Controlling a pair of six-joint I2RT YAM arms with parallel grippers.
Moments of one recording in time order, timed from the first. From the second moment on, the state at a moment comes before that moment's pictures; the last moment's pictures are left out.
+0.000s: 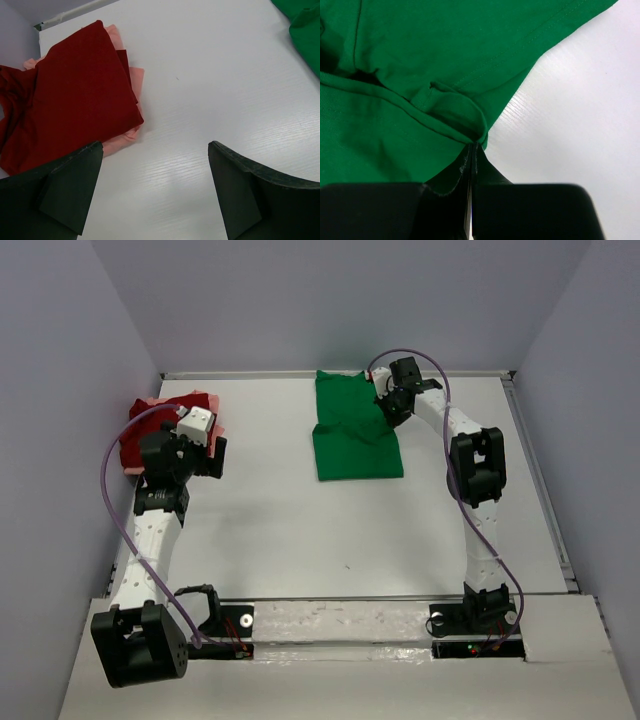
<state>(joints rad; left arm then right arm) 0.12 1.02 0.75 -0.11 0.28 0.31 0.26 2.33 2.04 -0.66 -0.10 -0.41</state>
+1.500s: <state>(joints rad) 0.13 1.03 0.75 -0.11 0.30 0.31 0.24 2.45 2.15 -0.66 0.02 -0.45</state>
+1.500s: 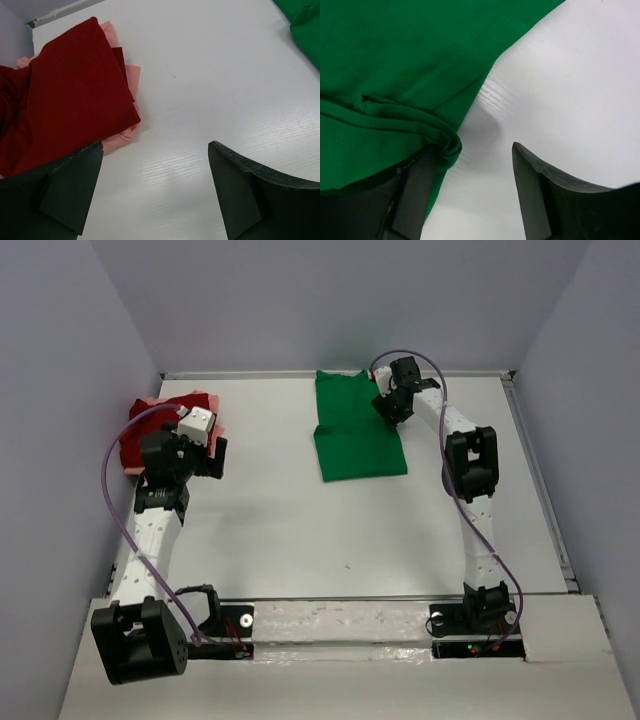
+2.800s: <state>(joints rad) -0.42 1.89 1.46 -0.38 0.29 0.42 0.24 1.45 1.11 -0.68 0.02 -0.36</state>
